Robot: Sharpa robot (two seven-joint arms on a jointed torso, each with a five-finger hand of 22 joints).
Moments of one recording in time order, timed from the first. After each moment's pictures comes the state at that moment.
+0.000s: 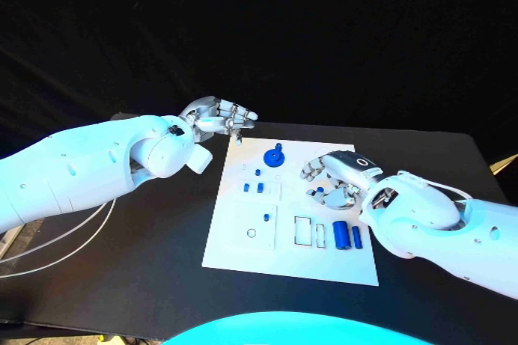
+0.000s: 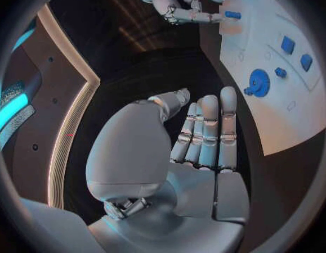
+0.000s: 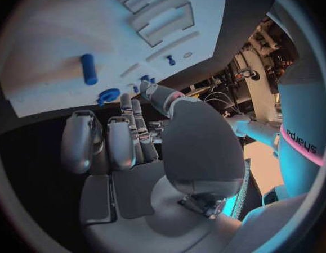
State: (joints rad) left arm 1.22 -0.87 0.03 1.44 -0.31 -0.15 0.12; left_hand 1.39 -0.19 0.62 0.04 0.08 0.85 0.21 0.19 0.28 0.80 0.14 0.69 0.23 1.00 0.06 1.19 0.54 0.18 0.92 0.16 0.96 0.69; right arm 1.20 -0.84 -0.15 1.74 -1.63 -0.44 -0.25; right_hand 1.25 -0.25 0.60 -0.01 0.12 0.93 0.16 0.22 0.33 1.08 0.10 0.07 0.12 1.47 0.00 1.31 1.17 0.07 1.43 0.11 1.25 1.24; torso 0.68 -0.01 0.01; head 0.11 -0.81
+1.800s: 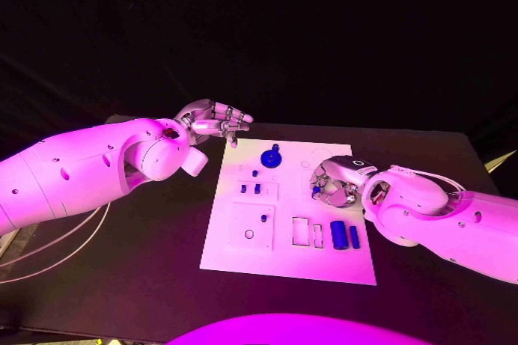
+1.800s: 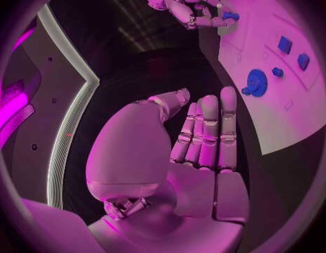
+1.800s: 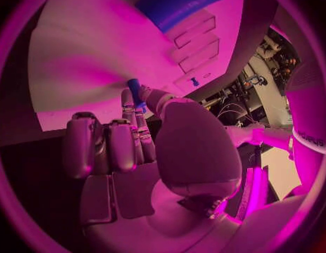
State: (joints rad) left arm 1.22 -0.87 0.03 1.44 -0.31 -0.15 0.11; left_hand 1.39 -0.19 0.62 0.04 0.08 0.85 0.21 0.19 0.28 0.80 0.14 0.69 0.23 1.00 0.06 1.19 0.54 0.18 0.92 0.16 0.96 0.69; right arm 1.19 -0.80 -0.15 1.61 -1.60 -0.27 -0.25; right_hand 1.36 -0.15 0.58 0.06 0.05 1.05 0.12 0.22 0.36 1.21 0.06 0.17 0.09 1.47 -0.01 1.36 1.18 0.07 1.46 0.08 1.27 1.28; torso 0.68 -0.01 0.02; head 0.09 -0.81
